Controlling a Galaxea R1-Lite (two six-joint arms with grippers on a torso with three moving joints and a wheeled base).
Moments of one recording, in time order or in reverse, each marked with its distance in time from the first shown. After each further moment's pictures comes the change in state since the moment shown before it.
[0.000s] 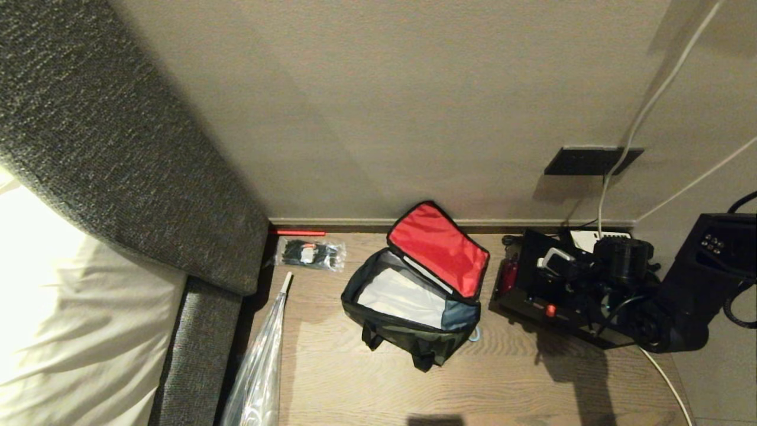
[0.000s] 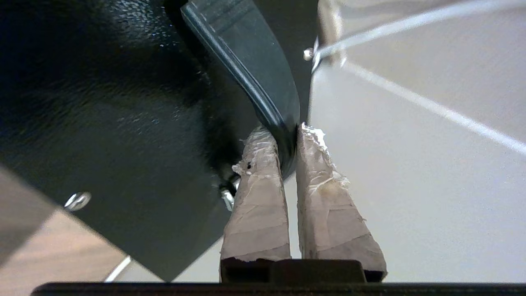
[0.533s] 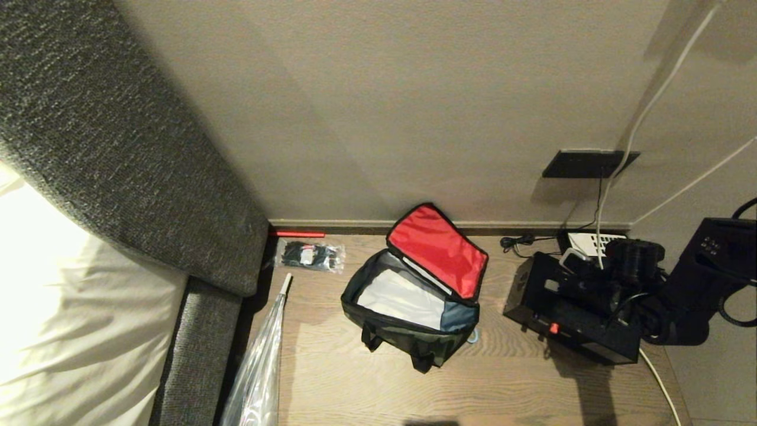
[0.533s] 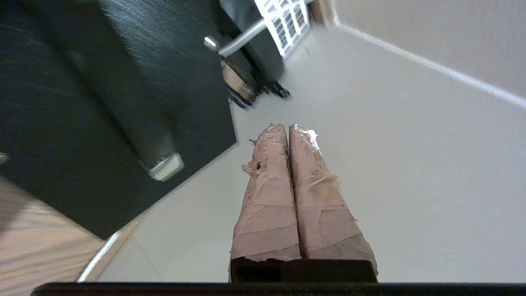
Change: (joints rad) left arm -0.001 0.000 0.000 0.000 0.000 0.000; right arm -0.089 0.128 -0.124 0.042 -0.001 0.003
